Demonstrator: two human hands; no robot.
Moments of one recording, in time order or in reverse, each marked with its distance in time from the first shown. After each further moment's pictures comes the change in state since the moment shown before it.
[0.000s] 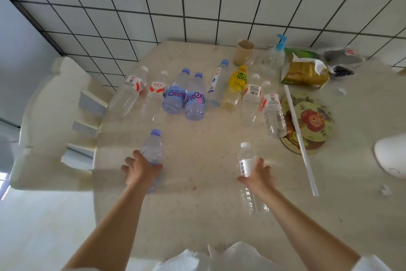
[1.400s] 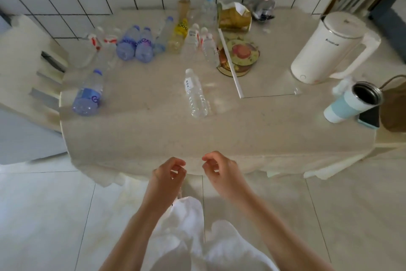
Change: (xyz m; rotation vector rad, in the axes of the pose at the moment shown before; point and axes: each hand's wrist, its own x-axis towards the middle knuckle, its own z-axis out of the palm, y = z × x) left_hand -0.372 -0.105 0.113 -0.320 -0.229 0.594; right_hand -0.262 0.230 0.034 0.435 0.029 -0.549
